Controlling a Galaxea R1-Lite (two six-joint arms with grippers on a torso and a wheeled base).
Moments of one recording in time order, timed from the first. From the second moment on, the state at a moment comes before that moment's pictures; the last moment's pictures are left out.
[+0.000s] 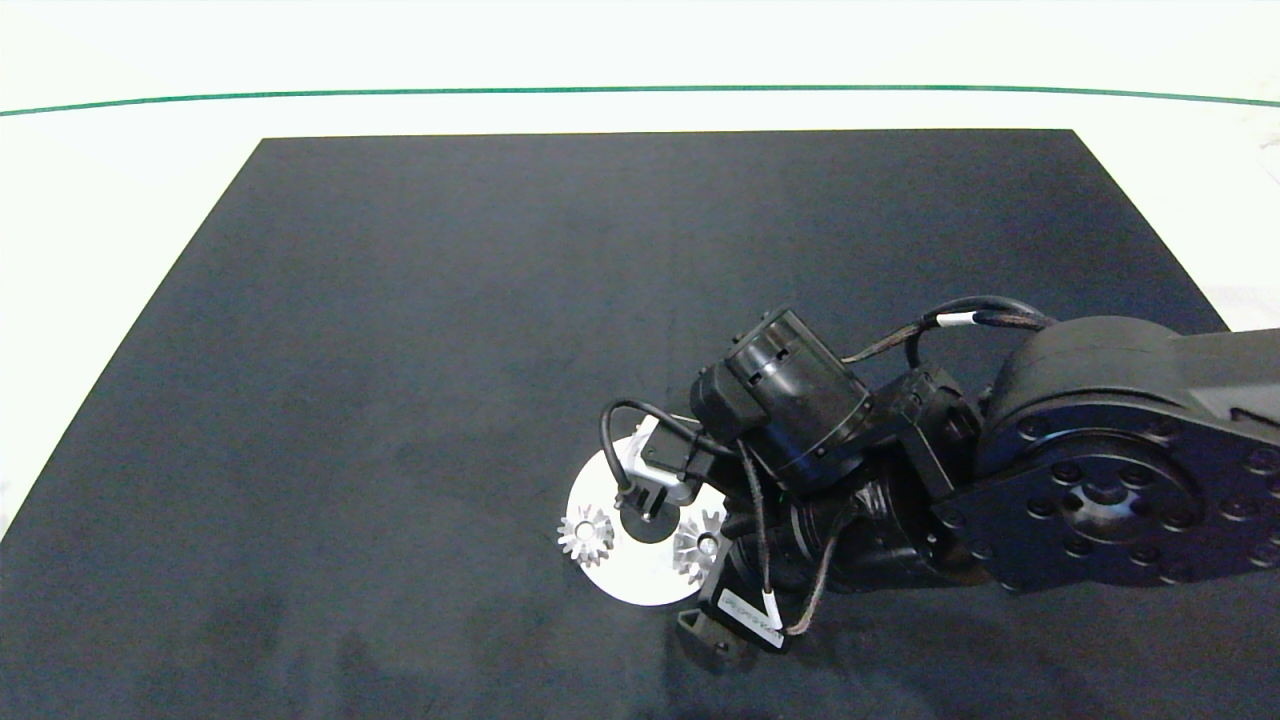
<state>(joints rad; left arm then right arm) 0.01 0.92 -1.44 1.08 0.04 0.13 0.90 1.89 -1.44 0.51 -0.22 -0.30</state>
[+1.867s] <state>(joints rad) 0.00 0.89 -1.44 1.05 0.04 0.13 0.89 1.93 -1.42 0.44 -0.23 -0.33</state>
